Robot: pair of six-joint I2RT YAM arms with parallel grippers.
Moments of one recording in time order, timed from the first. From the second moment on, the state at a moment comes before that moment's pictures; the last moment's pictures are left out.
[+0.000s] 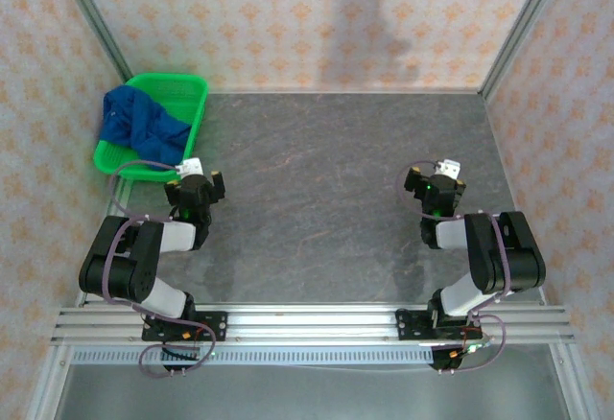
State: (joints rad) left arm -0.07 1.51 0.39 0.67 -0.44 -0.12; right arm 0.04 1.54 0.37 0.78 0.29 0.19
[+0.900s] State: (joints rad) left arm -0.15 1.25 0.67 0.22 -0.34 -0.11; right arm 0.13 1.13 0.53 0.24 0.30 0.23
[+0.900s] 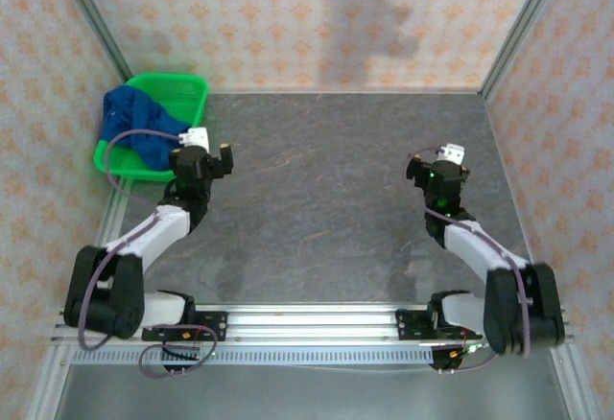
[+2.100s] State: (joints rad) left arm 0.26 2.25 2.18 -1.20 -0.13 -0.25; right arm 0.57 1.66 1.49 -0.77 -0.08 0.52
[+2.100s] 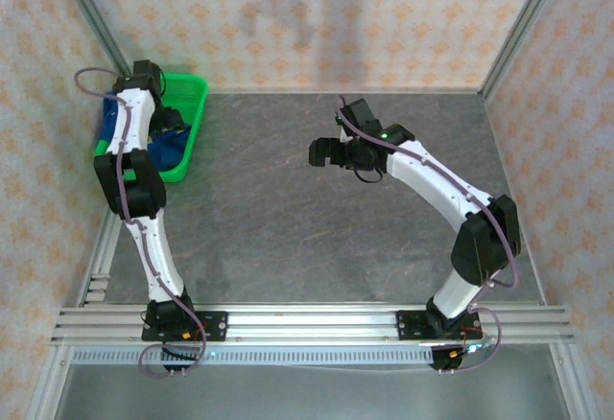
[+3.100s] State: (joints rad) left arm 0.26 2.12 2.12 -1.06 0.13 -0.32; right arm 0.56 1.76 1.56 -0.77 -0.09 0.54
